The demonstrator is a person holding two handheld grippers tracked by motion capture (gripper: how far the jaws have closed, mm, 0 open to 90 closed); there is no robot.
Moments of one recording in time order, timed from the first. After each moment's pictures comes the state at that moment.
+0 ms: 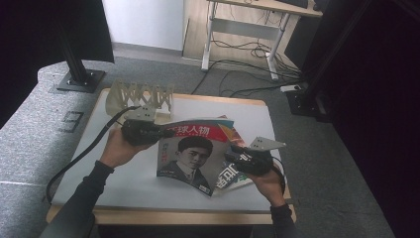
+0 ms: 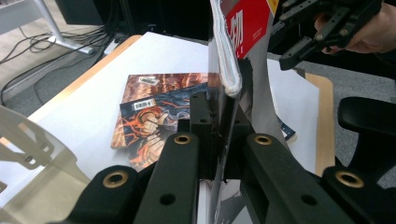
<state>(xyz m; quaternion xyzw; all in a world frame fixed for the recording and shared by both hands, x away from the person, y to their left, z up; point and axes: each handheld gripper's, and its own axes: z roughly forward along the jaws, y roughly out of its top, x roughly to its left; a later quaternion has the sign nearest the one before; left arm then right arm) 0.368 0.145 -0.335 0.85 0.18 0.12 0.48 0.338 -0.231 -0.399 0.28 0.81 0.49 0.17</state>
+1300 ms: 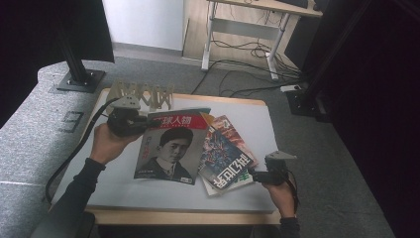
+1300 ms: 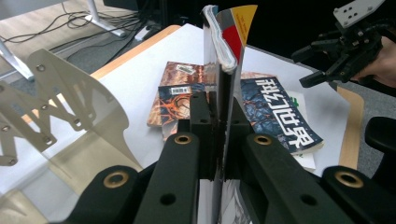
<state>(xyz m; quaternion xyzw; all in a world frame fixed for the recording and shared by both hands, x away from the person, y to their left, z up) 0.380 0.179 -0.325 0.83 0.27 0.13 0.47 0.345 -0.304 -0.477 0.47 0.78 0.36 0.21</state>
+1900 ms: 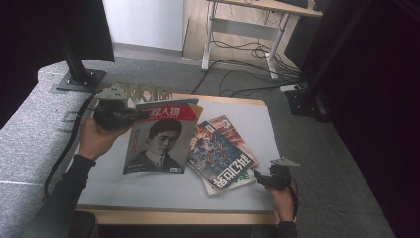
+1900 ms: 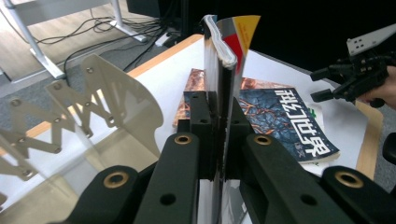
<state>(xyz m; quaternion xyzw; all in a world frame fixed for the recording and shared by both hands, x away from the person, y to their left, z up) 0.380 0.207 -0.307 0.81 0.30 0.15 0.48 0.343 -0.325 -0.512 0.53 0.74 0.34 0.24</state>
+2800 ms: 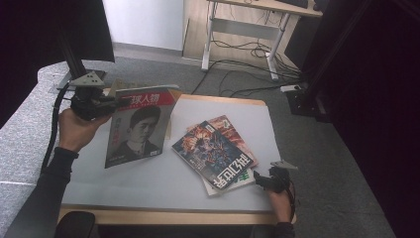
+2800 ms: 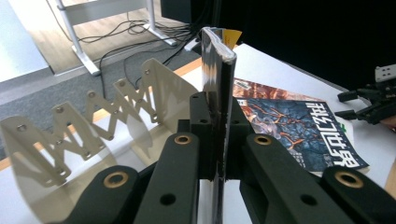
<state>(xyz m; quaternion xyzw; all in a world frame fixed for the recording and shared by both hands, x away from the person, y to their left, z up) 0.384 0.248 -0.283 0.79 0.35 0.19 0.47 0.346 -0.329 -0.536 0.56 0.72 0.33 0.25</state>
